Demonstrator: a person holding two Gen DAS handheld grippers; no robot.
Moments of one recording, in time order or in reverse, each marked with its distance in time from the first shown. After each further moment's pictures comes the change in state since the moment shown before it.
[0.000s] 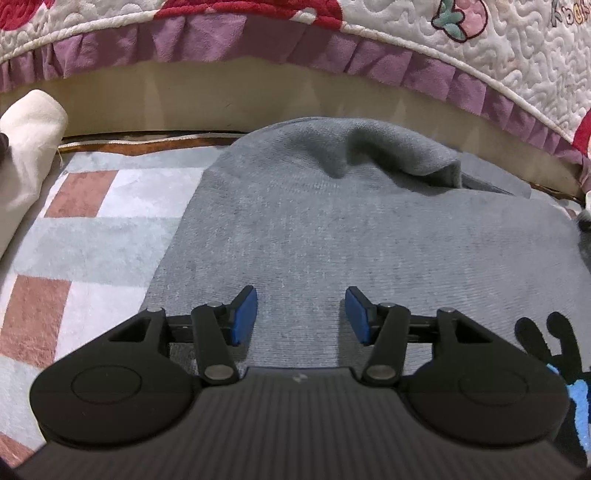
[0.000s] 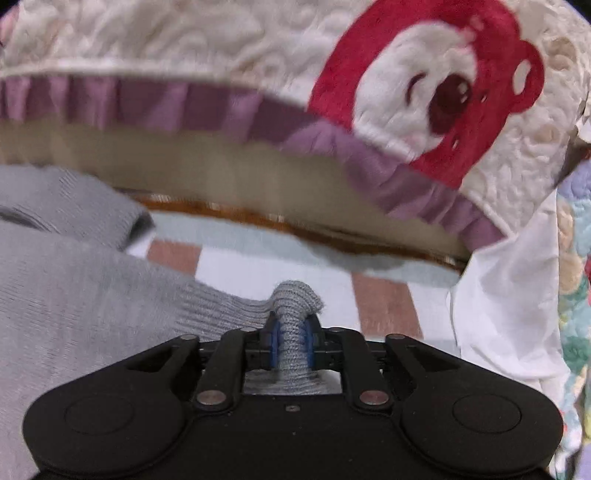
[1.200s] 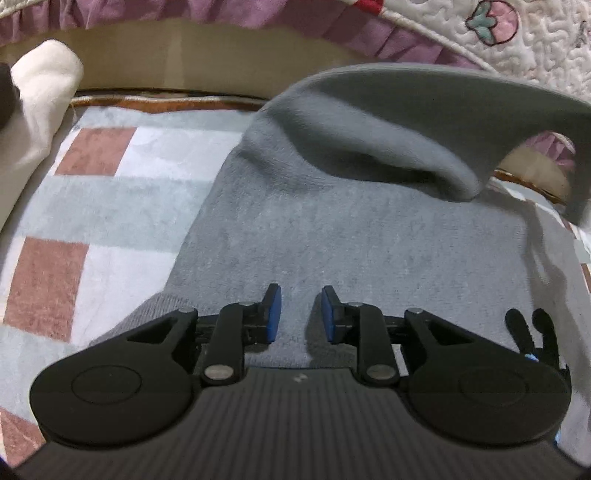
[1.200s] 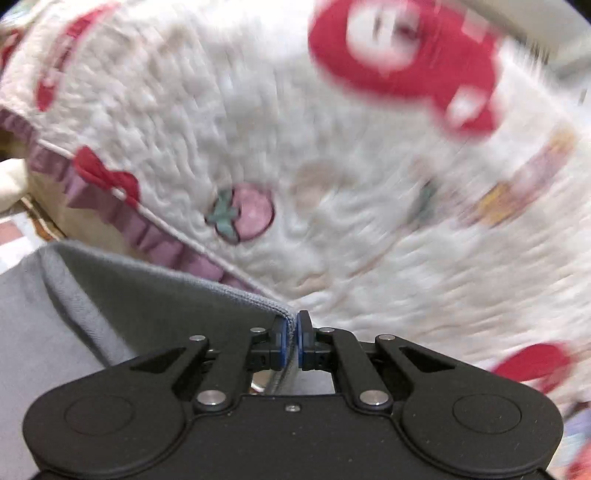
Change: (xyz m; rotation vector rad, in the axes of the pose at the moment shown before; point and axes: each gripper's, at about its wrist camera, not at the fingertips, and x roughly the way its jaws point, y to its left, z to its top) left arm -0.003 0.035 0.002 -0.085 0.135 -0.046; right arm -0.189 0.133 0.039 -0.336 -0.588 0.132
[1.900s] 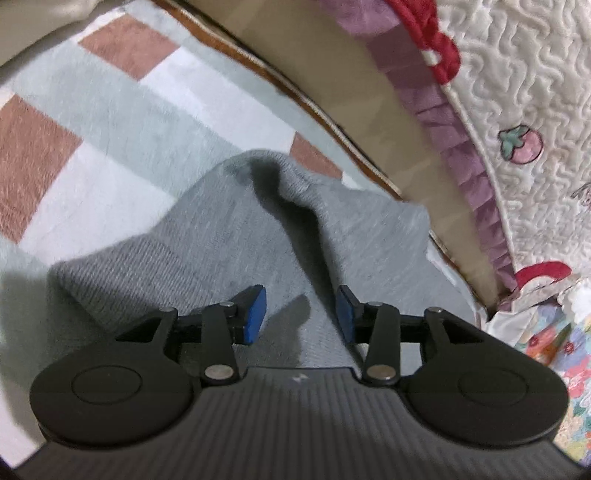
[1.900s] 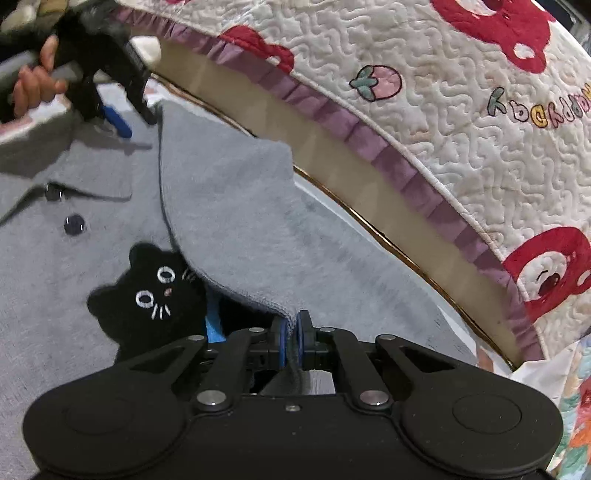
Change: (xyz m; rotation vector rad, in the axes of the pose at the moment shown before) left arm 0.004 0.047 -0.008 -0.420 0.022 -0.280; right arm -0.088 0.056 -0.105 -0.108 0.290 0.231
